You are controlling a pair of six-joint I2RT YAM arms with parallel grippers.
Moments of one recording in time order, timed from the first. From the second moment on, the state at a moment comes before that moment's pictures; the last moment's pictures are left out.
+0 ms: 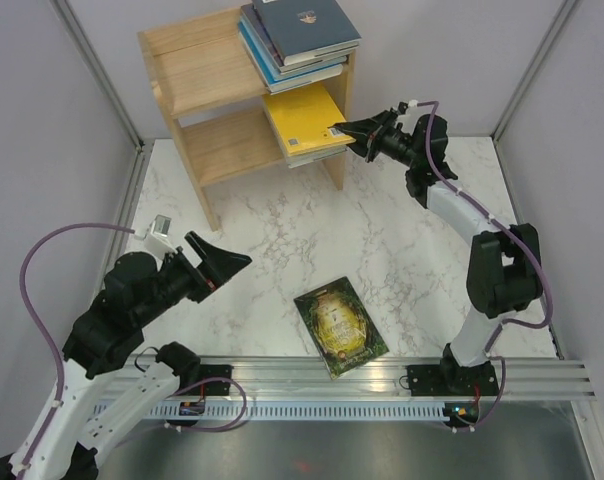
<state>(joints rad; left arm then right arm) -0.54 0.51 0.94 -0.78 0.10 -1.05 0.23 1.75 1.34 0.52 -0.72 1.71</state>
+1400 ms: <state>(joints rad) -0.54 0.40 1.00 -1.04 -0.05 -1.05 0.12 1.85 1.20 0.53 -0.81 1.66</state>
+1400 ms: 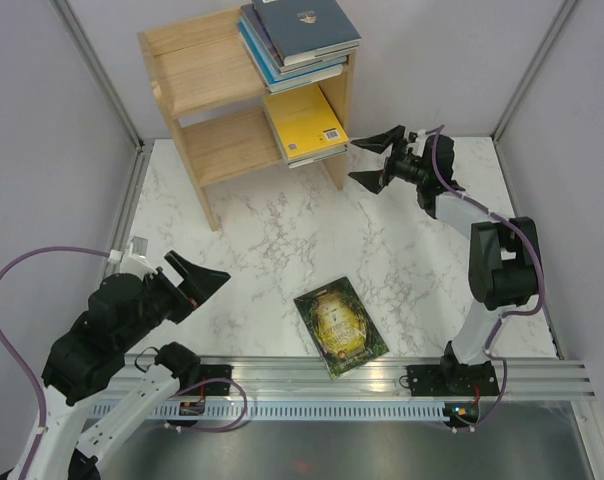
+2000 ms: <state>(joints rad) -0.54 0.74 0.59 -0.78 0.28 -1.01 0.12 1.45 0.68 -0.21 -0.70 0.90</state>
